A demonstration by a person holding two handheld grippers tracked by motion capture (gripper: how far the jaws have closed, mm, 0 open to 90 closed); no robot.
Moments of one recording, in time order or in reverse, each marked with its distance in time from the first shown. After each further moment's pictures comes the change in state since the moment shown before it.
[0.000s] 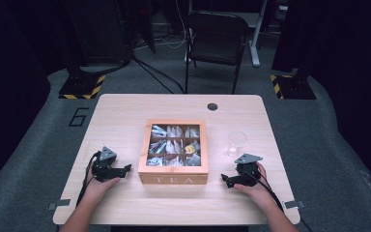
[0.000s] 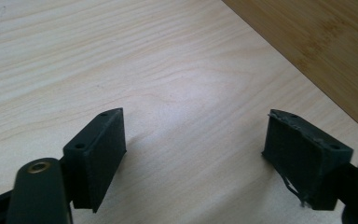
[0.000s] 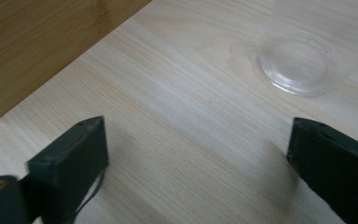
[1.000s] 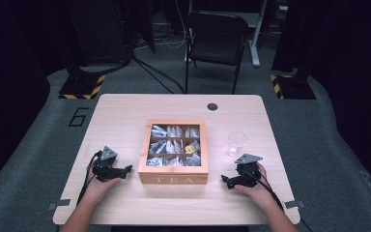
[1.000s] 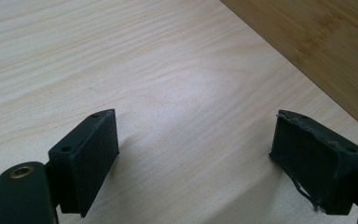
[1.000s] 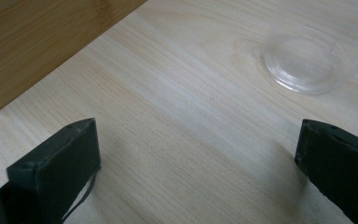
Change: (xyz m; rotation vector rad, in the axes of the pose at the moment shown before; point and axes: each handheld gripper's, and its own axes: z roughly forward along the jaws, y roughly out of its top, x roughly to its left) left arm -0.001 0.002 0.003 0.018 -0.019 0.031; right arm -0.002 -0.001 0.001 0.012 0.011 -0.021
